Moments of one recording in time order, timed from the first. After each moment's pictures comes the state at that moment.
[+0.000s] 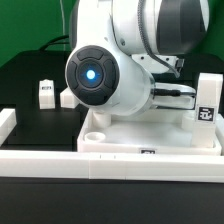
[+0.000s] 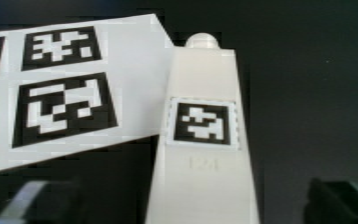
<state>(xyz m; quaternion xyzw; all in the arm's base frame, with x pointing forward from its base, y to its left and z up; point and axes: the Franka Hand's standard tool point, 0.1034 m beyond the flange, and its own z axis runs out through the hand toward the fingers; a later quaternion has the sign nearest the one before) 0.431 0.033 0.015 -0.83 0.14 0.52 0.12</state>
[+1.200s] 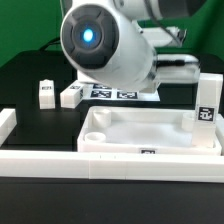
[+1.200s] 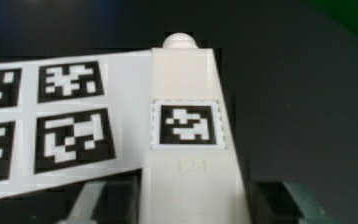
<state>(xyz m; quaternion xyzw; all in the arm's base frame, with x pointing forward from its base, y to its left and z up) 0.449 0.034 0.071 -0.84 0.12 0.51 0.14</state>
